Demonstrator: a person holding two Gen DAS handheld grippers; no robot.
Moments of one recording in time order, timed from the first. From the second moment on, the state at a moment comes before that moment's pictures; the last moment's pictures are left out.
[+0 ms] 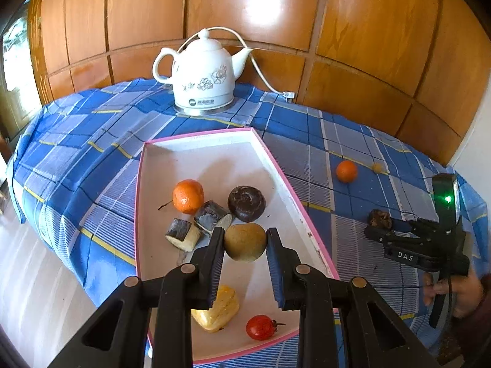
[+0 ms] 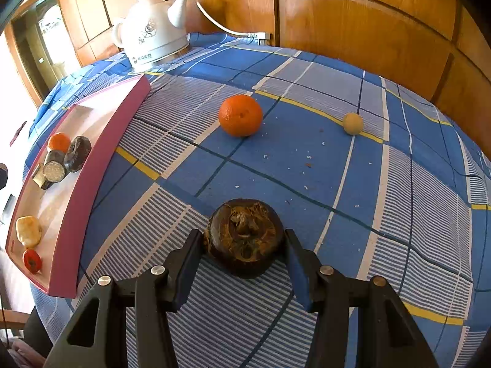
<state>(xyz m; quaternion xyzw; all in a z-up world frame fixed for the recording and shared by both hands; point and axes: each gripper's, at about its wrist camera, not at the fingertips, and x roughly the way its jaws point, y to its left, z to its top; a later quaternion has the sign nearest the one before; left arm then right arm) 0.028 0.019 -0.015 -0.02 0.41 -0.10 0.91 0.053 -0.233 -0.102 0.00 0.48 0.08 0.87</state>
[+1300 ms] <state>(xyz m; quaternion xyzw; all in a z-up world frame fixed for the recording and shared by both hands) 0.109 0.047 -0.011 -0.01 0.38 0.00 0.93 0.051 -0.235 -0.101 0.01 0.47 0.07 0.88</state>
